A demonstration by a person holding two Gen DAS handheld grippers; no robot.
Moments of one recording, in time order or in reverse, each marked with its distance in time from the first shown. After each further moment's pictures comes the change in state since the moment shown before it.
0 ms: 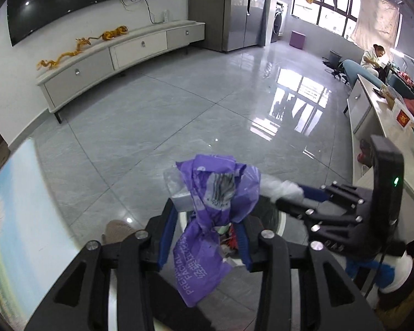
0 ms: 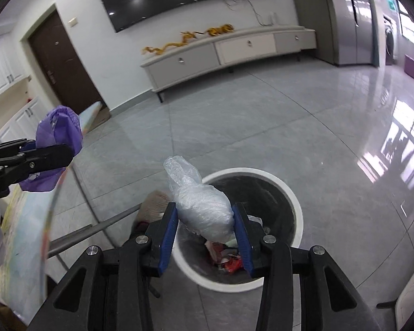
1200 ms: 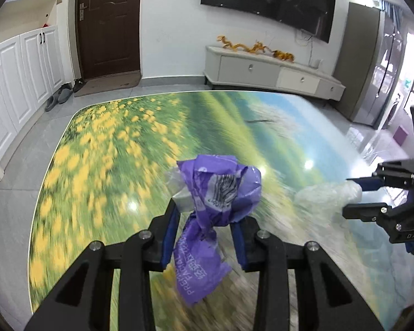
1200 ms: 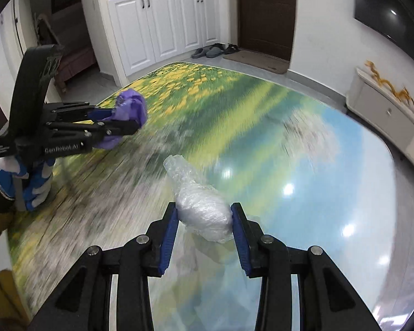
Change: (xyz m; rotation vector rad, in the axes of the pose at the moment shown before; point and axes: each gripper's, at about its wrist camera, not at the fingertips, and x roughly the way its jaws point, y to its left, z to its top) left arm -0.215 0.351 -0.284 -0.558 -0.176 0.394; right arm 0.094 0.438 -0.014 -0.859 0.244 0.443
